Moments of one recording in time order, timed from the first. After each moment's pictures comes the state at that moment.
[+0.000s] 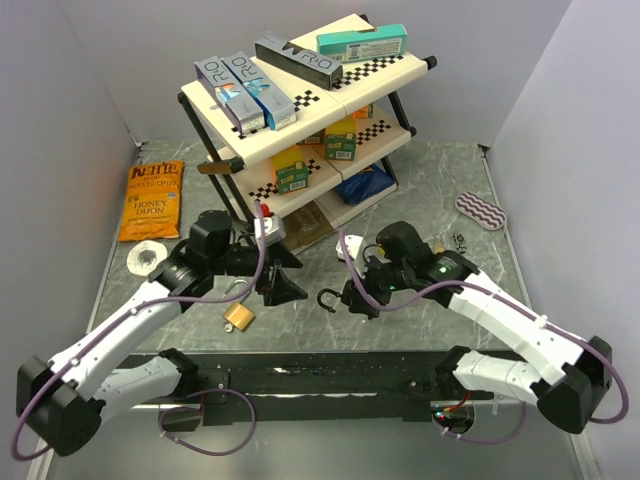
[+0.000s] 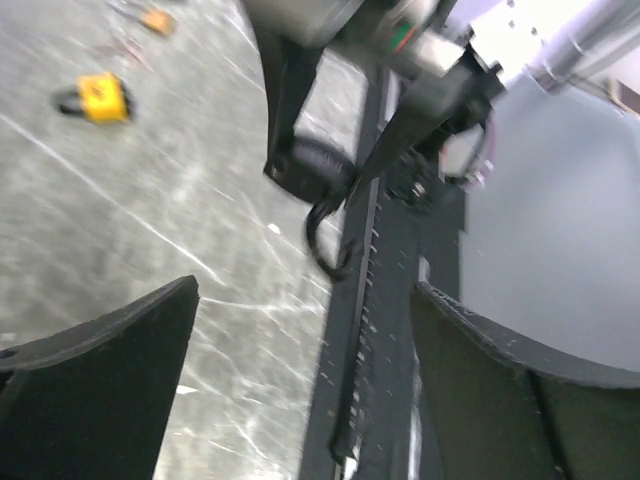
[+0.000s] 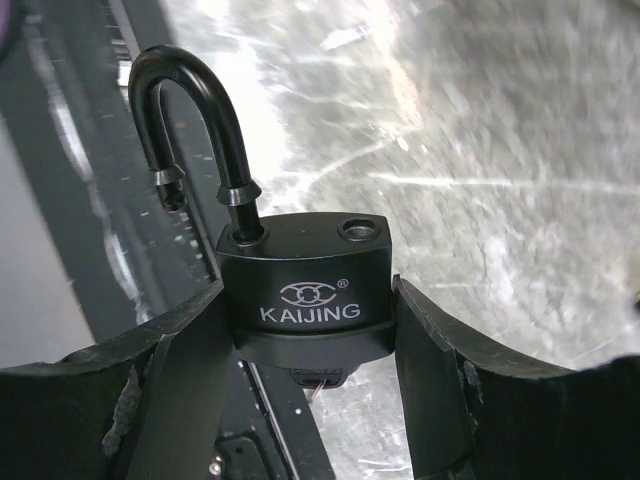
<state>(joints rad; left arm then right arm) -0.59 0.96 0.81 -0.17 0.83 -0.04 0.73 1.07 0.92 -0.72 -0.40 -0.28</state>
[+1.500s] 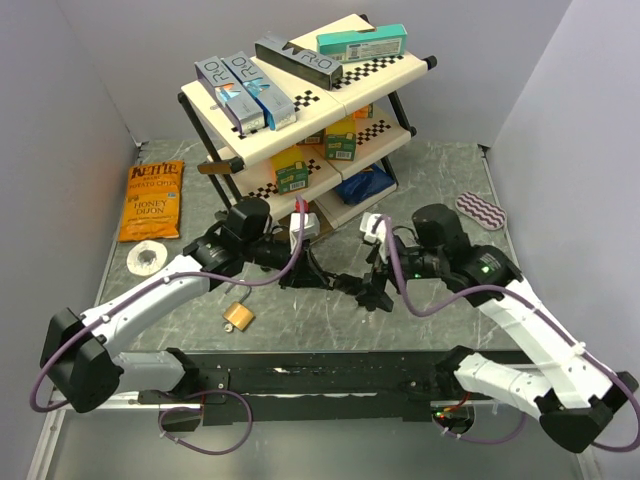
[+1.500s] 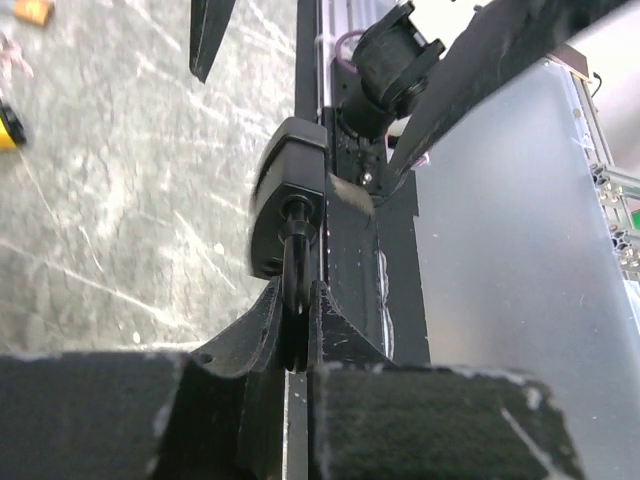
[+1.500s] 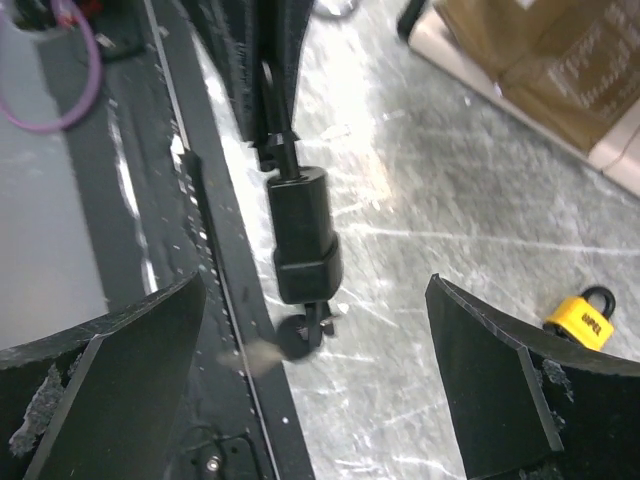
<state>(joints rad) -0.71 1.24 0.98 -0.20 0.93 0.00 0.66 0.96 1.12 -0.85 -0.51 -0.36</state>
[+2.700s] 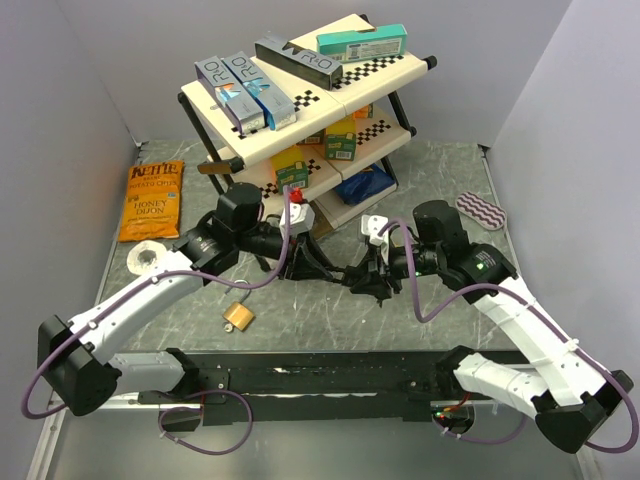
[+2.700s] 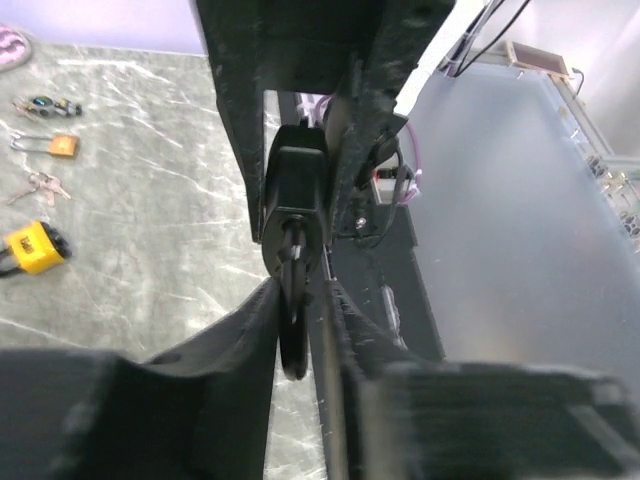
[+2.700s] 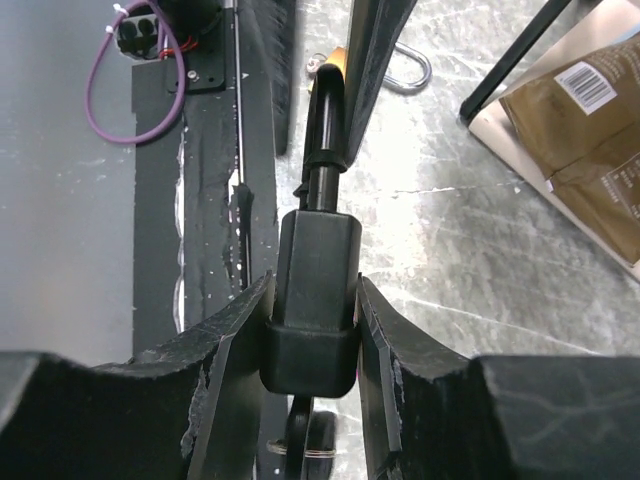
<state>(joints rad) -0.71 1.22 1.08 -0.15 1.03 0.05 0.59 0.96 1.09 -0.75 -0.79 -0.43</state>
